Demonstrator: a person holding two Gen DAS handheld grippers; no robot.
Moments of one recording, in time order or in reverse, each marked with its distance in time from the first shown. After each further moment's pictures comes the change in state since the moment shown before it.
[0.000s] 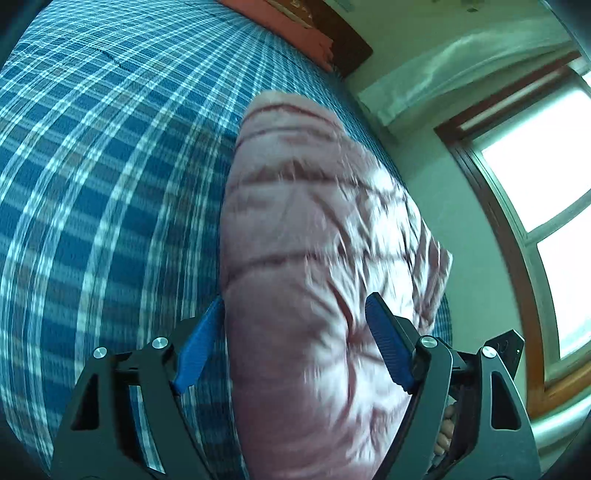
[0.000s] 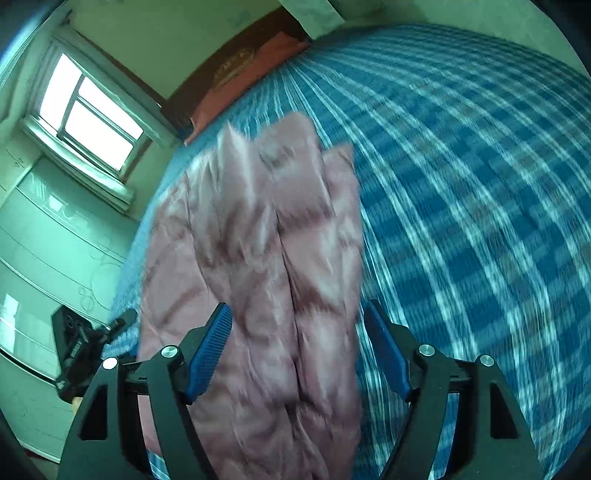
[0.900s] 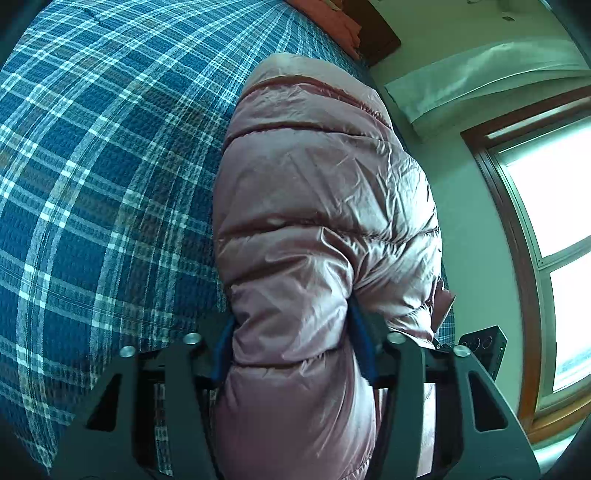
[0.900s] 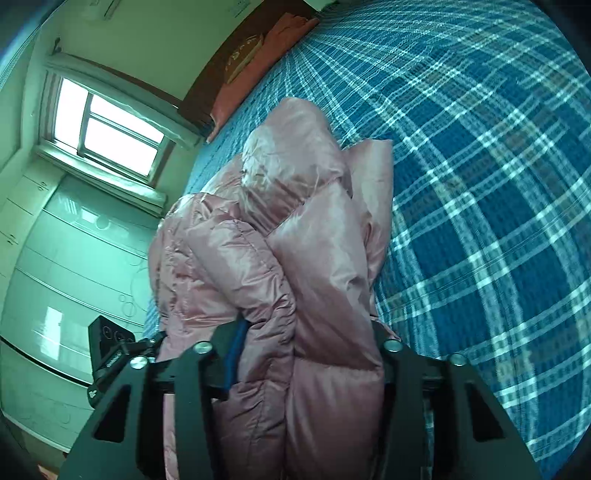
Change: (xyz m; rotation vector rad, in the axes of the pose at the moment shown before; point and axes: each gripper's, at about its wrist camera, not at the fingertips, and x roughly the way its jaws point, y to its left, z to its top) left arm 0.065 0.009 0.028 -0.075 0.072 0.025; right arm 0.094 -0.015 0.038 0.079 0.089 0.214
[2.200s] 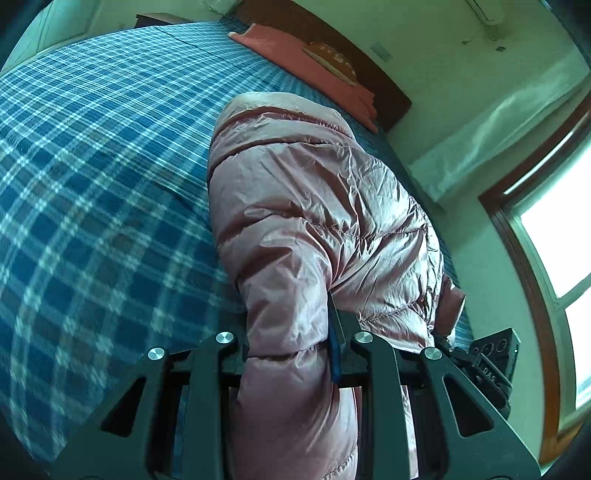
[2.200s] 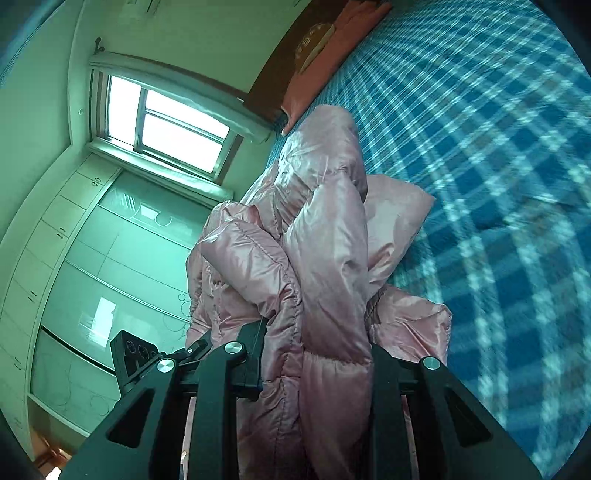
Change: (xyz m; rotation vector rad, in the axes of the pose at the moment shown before) left arm -0.114 0.064 0.117 0.060 -0.247 0.133; right arm 0.145 0.132 0.023 -0.044 0.020 0.249
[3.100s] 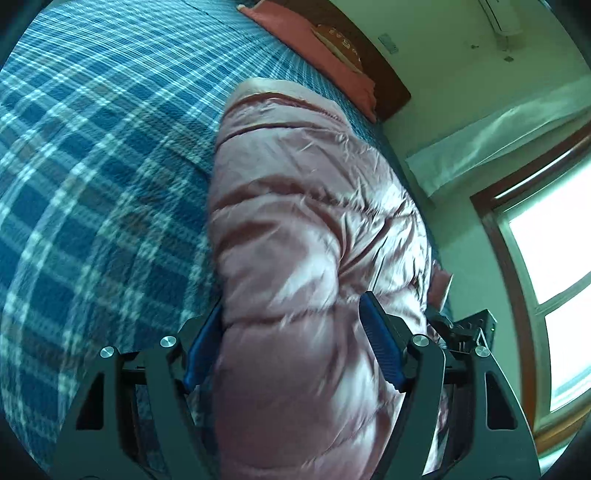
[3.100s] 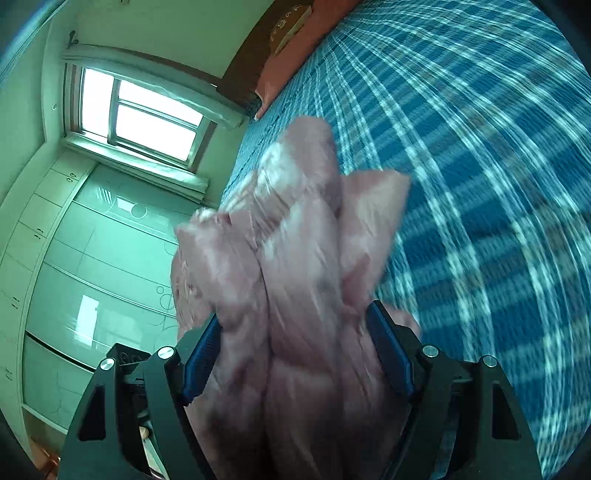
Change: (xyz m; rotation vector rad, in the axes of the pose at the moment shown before) left arm 0.016 0.044 0.005 -0.070 0.091 -0.113; right arm 0.020 -0.013 0.020 0.047 0.044 -0.060
